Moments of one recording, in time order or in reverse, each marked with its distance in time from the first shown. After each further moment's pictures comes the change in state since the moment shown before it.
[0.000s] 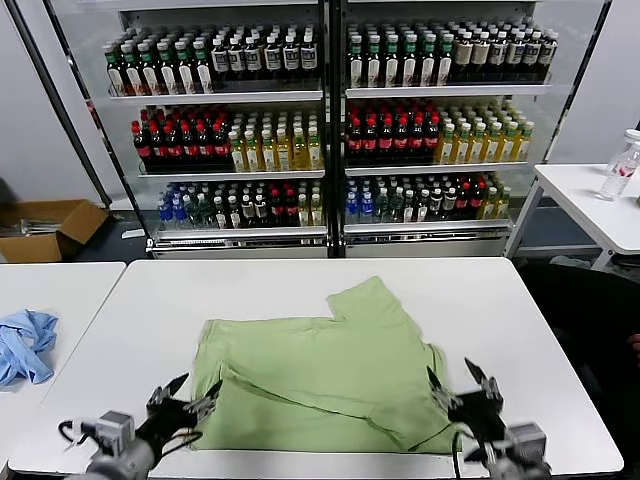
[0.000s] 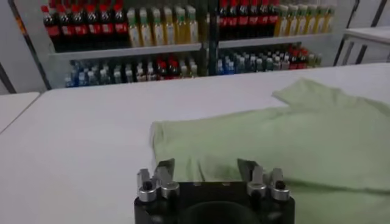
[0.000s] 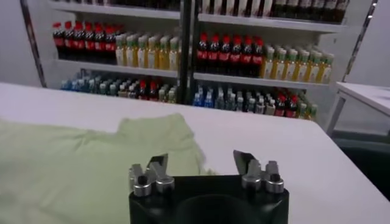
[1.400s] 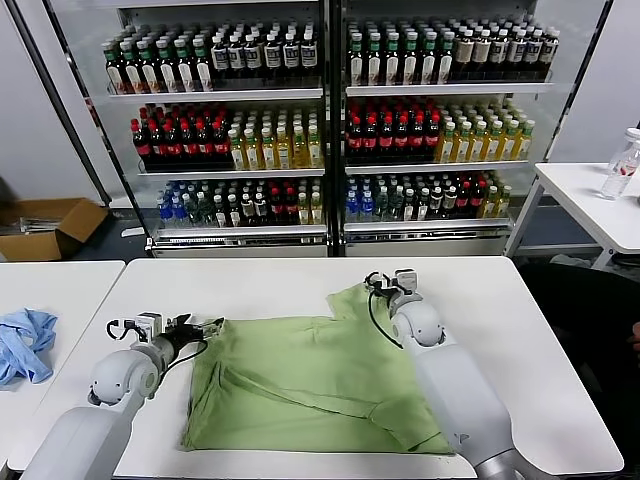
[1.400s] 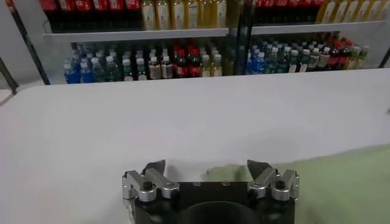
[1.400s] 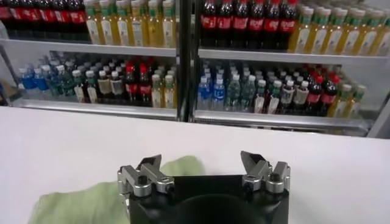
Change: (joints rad) left arm -0.648 0.026 0.243 0.674 -0.031 0.008 0.129; right arm 0.874 0.291 -0.334 -0.990 -0.030 -0.008 -0.015
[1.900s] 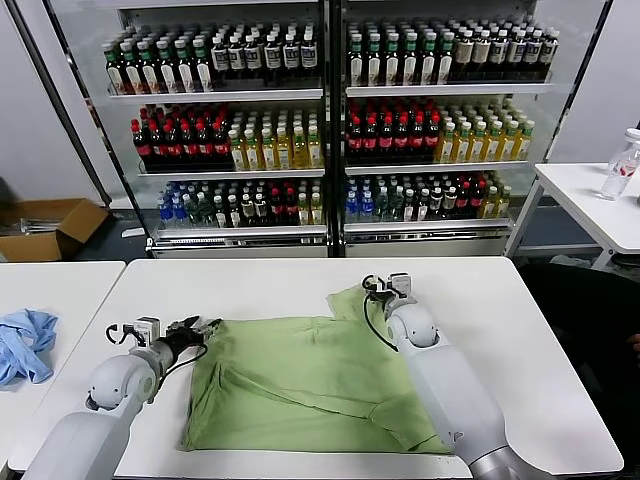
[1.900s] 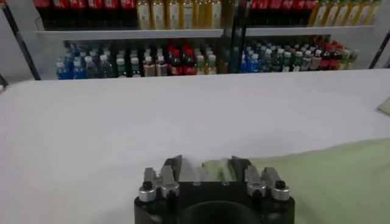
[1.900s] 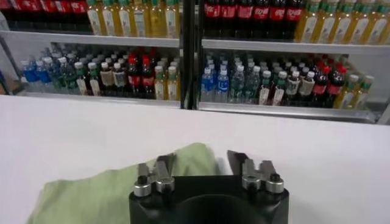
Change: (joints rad) left arm 0.029 -0.006 -0.012 0.000 0.000 -0.003 0.038; right arm -0.007 0.005 -0.011 -0.023 0.020 0.002 -0.005
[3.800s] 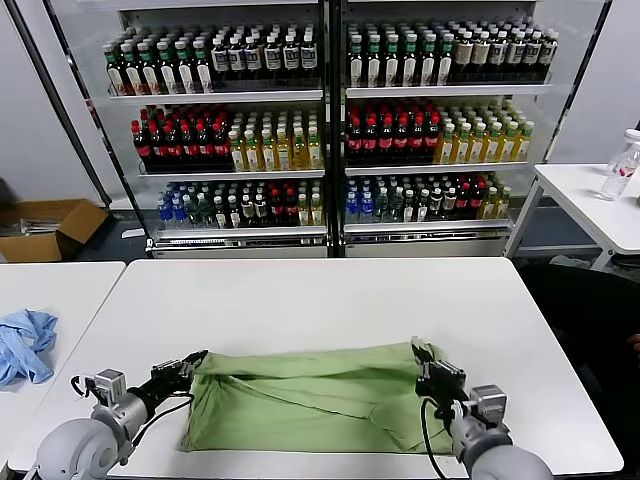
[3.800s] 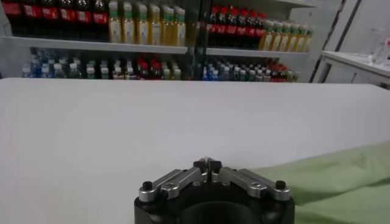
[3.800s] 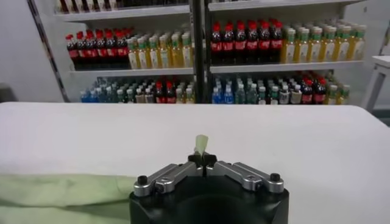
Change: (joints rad) left arm 0.430 0.079 -0.220 -0.352 -0.101 -0.115 0.099; right arm -0.925 -0.270 0.295 1.081 0.068 -0.029 0.054
